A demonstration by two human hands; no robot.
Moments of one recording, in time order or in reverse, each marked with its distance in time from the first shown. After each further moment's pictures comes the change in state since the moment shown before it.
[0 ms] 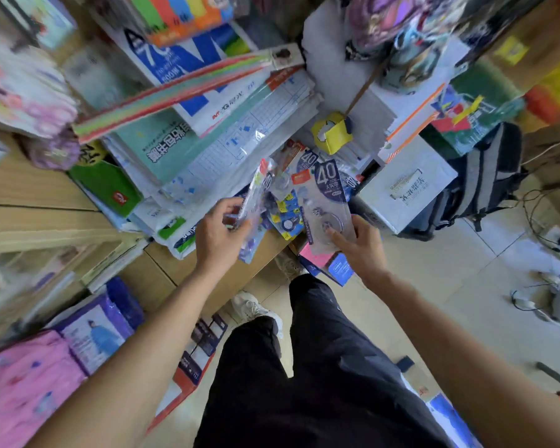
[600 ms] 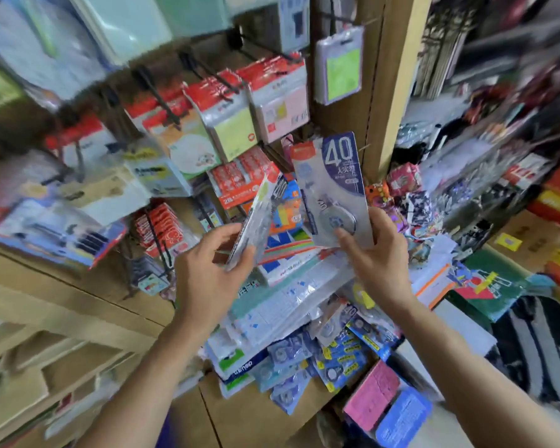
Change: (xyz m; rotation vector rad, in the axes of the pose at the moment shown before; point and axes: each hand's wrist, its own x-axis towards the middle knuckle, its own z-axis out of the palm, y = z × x) left_hand -0.040 0.229 -0.220 0.079 0.517 0.533; right_hand -0.087 -0.287 -0.019 0.113 0.144 -0.997
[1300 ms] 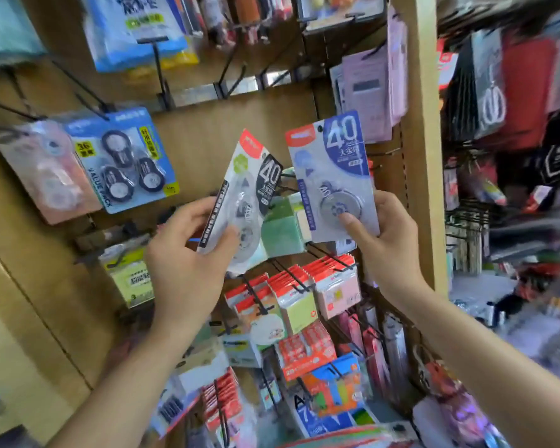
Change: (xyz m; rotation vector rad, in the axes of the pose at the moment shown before) left_hand 0.161 0.152 -0.161 -0.149 0.544 0.383; right_hand 0.169 -0.218 0.014 0.324 0.127 -0.497
